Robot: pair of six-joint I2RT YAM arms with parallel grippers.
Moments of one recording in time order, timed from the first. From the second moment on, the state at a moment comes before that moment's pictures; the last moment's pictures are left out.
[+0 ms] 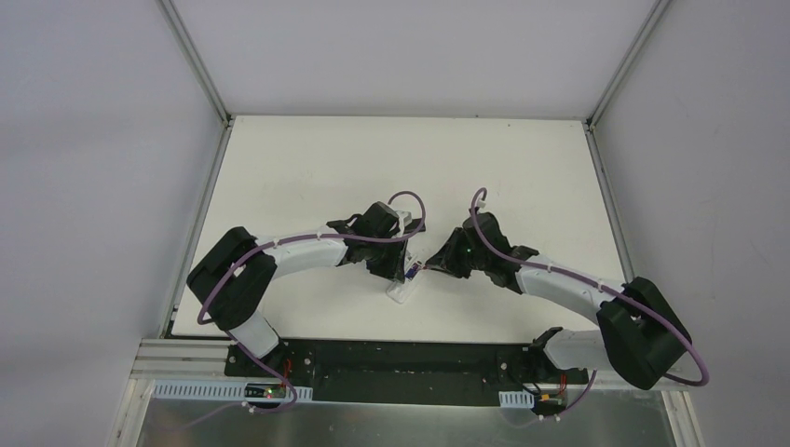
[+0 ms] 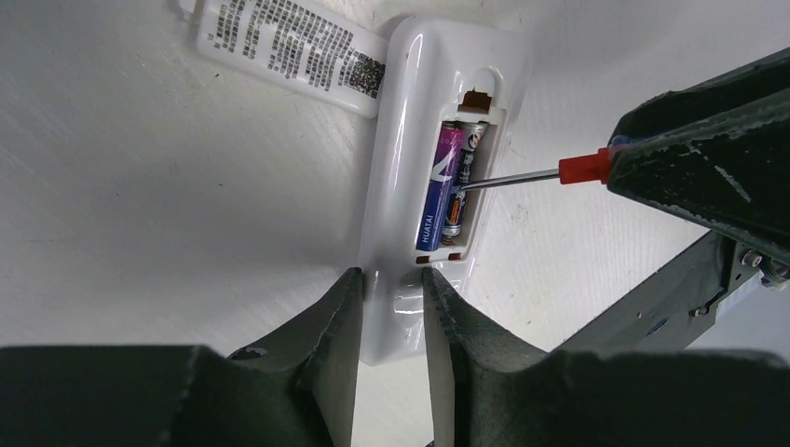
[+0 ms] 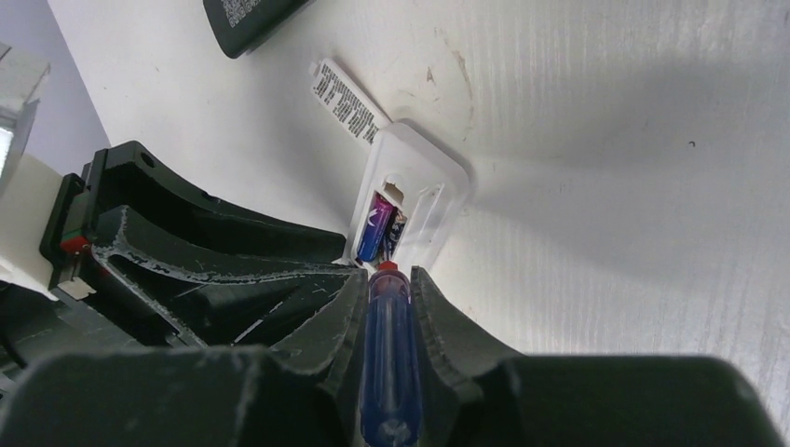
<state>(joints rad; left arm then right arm) -0.80 1.62 0.88 -0.26 0.22 -0.52 0.69 1.29 0.59 -0.10 -0.14 1.06</state>
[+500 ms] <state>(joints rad) -0.80 1.63 0.90 -0.28 0.23 -0.50 0.67 1.28 0.39 0.21 -0.16 1.23</state>
